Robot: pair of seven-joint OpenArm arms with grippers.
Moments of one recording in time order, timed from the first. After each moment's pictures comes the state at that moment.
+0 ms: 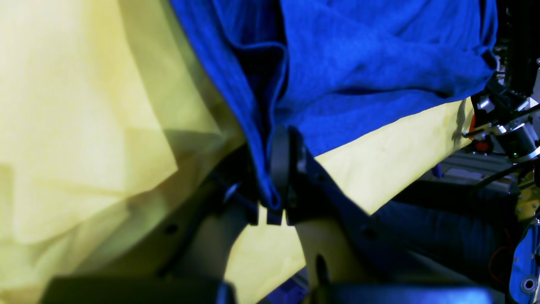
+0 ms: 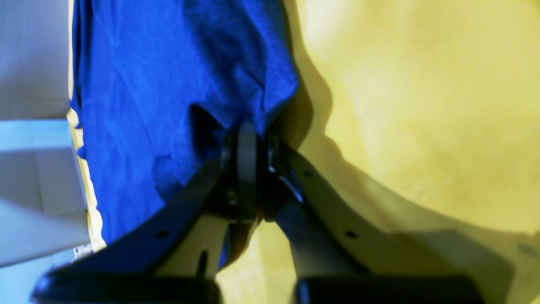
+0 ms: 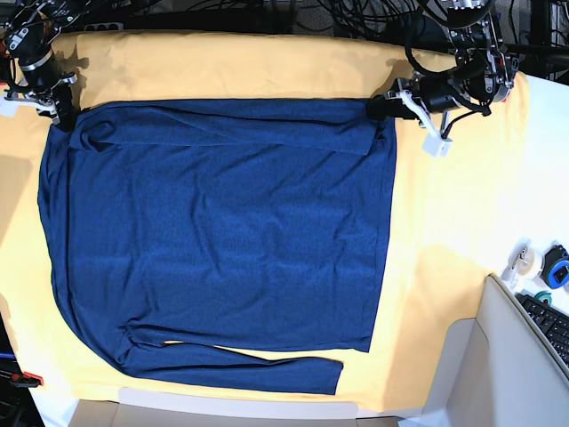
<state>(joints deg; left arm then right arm) 15.9 -11.5 -20.5 91.5 -58.1 -24.9 74.0 -11.6 4.3 59.2 87.2 57.9 12.1 -64.2</state>
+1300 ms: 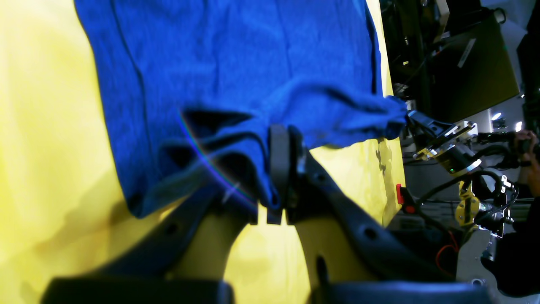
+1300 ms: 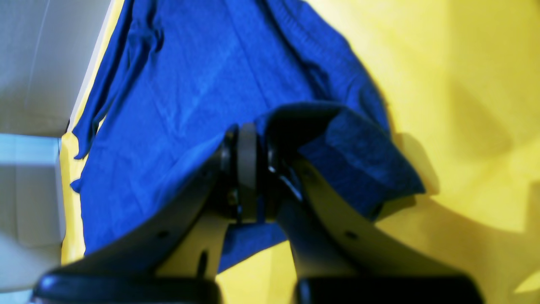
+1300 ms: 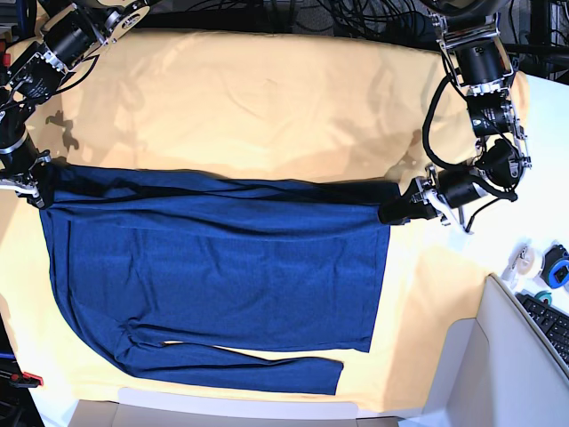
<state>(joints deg) -8.2 -14.6 -20.6 76.7 -68.2 -24.7 74.0 8.2 11.7 53.3 84.7 43.7 10.9 -62.6</state>
